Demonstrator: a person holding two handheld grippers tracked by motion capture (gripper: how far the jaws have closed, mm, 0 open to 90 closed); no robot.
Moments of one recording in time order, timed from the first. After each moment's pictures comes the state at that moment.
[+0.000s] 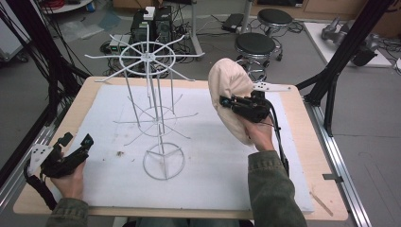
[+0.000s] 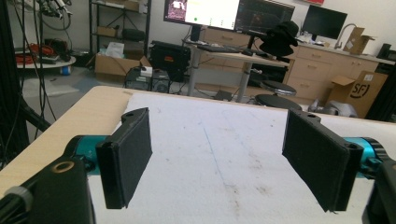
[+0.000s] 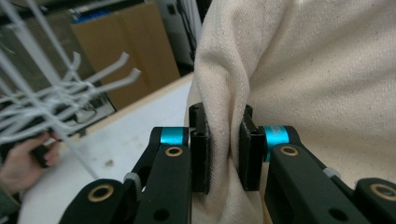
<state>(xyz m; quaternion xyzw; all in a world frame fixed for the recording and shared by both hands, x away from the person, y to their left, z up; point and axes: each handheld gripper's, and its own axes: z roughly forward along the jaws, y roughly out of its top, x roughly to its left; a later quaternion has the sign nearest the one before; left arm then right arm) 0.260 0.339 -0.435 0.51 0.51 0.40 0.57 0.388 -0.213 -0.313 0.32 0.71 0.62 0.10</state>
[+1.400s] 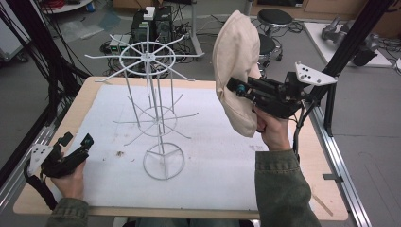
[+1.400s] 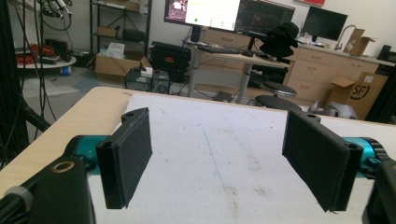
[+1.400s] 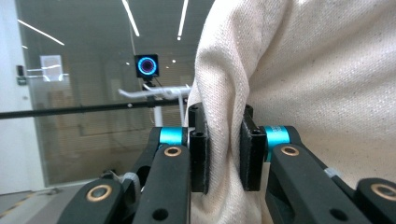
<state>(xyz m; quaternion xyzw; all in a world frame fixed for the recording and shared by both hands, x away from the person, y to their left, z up) 0.260 0.338 -0.434 0.50 0.51 0.40 0.57 0.319 -0.219 -0.202 0.10 0.61 0.79 0.03</state>
